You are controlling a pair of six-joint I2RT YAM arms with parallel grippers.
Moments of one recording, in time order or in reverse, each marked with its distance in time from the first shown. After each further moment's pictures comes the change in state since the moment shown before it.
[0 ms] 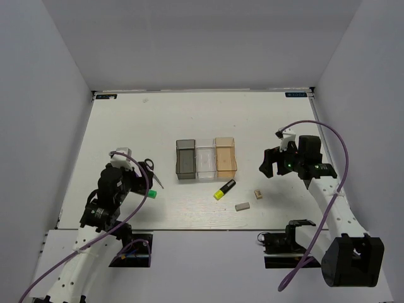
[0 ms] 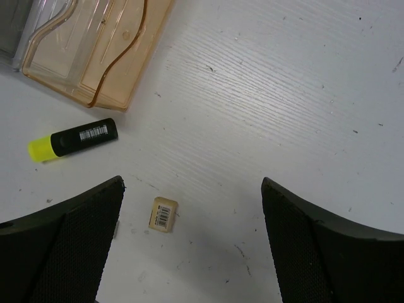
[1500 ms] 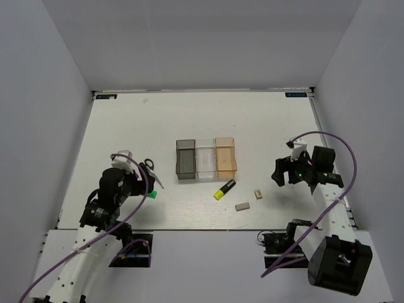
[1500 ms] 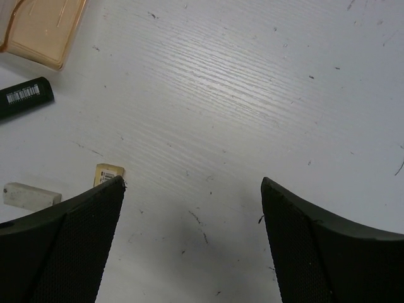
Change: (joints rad) left arm 0.001 0.013 0.010 -0.111 0.074 -0.071; right arm -0.226 -0.062 -0.108 -0.035 -0.070 -0.217
